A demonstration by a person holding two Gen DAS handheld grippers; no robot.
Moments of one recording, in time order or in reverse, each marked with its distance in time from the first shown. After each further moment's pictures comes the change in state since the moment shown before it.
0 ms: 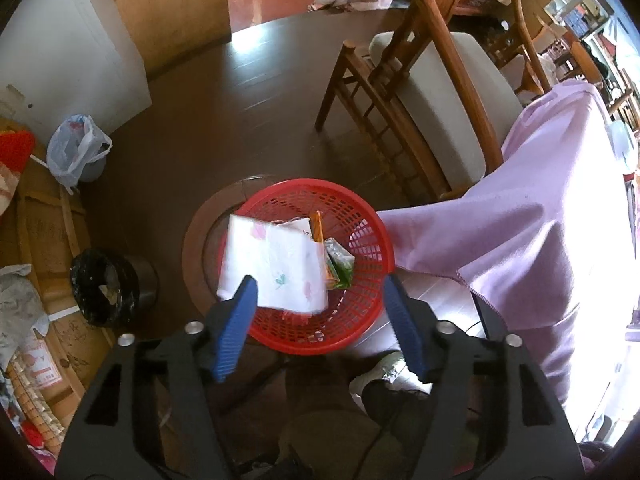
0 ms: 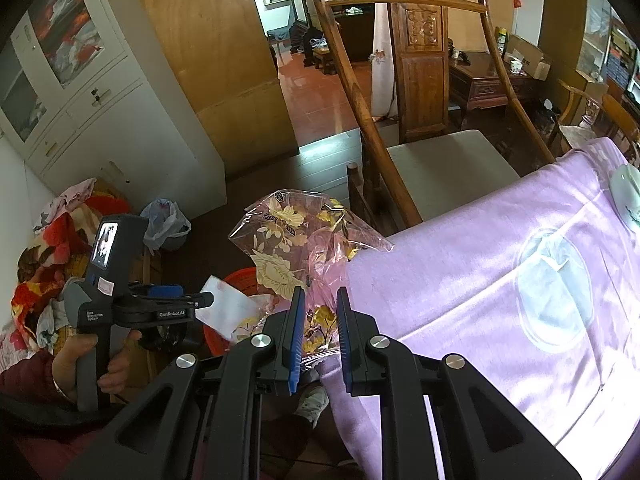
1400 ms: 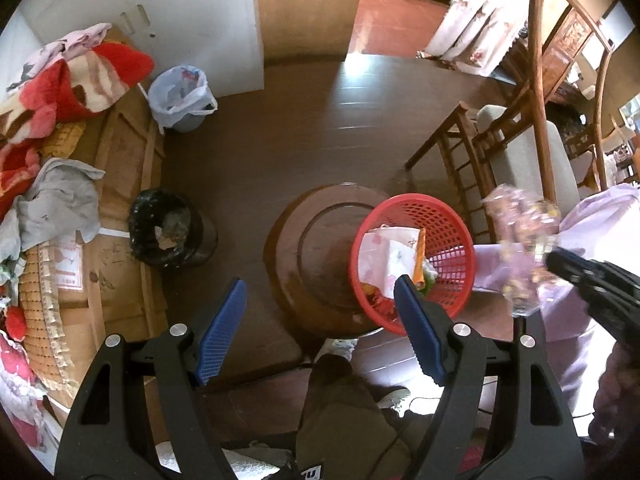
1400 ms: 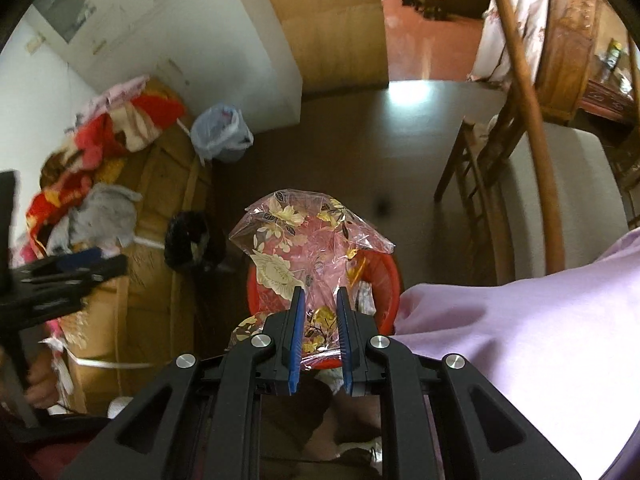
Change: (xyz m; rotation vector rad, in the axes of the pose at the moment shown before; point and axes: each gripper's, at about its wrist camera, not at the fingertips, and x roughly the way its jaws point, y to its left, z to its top) left arm -0.077 0.105 -0.069 -0.335 -0.125 0.163; right arm 0.155 0.101 0.001 -0.276 0.307 0.188
